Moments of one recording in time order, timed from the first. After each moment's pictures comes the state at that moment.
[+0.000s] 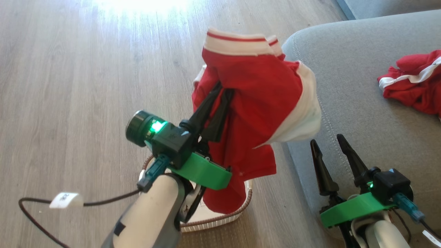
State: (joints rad) left arm -0.39 0.04 -0.55 -0.01 -0.24 0.12 -0.26; right arm 0.00 -0.10 0.14 0.08 0.25 0.13 -0.26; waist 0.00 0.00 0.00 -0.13
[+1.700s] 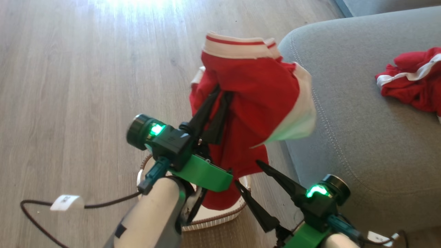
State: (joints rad) left arm -0.37 0.04 -0.56 -0.01 -0.25 0.14 -0.26; right arm -0.08 -0.24 0.60 0.02 0.21 0.13 -0.26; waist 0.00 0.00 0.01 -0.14
